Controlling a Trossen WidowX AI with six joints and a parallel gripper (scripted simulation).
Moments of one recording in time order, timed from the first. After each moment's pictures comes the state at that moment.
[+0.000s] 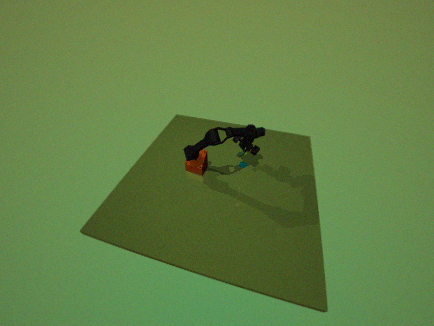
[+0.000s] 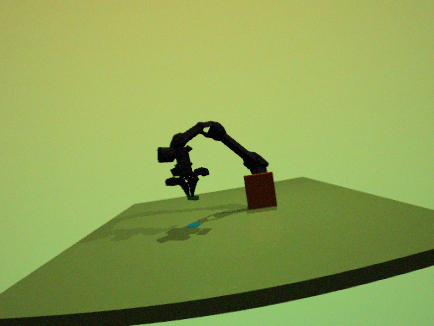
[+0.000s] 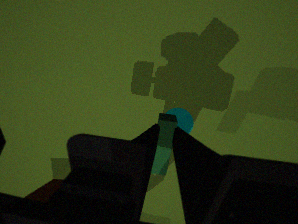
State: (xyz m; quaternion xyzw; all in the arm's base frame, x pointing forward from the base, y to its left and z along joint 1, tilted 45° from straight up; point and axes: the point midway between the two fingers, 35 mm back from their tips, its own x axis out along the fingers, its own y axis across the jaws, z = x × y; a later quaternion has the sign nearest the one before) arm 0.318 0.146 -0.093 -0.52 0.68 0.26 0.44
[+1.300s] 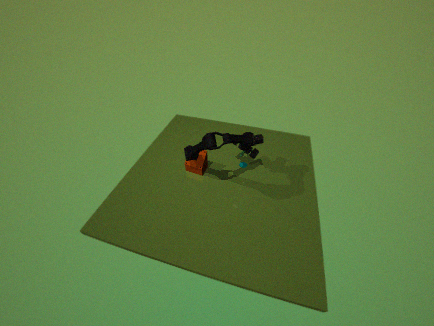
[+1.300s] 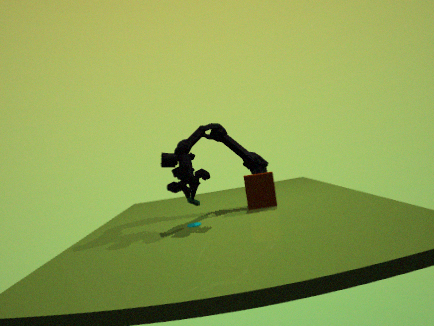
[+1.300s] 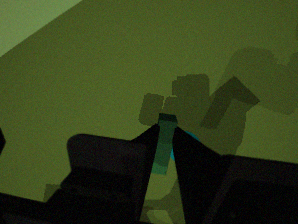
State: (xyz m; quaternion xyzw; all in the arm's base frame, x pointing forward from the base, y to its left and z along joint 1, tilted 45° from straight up) arm 0.317 0.140 -0.106 -0.45 0.65 0.35 0.51
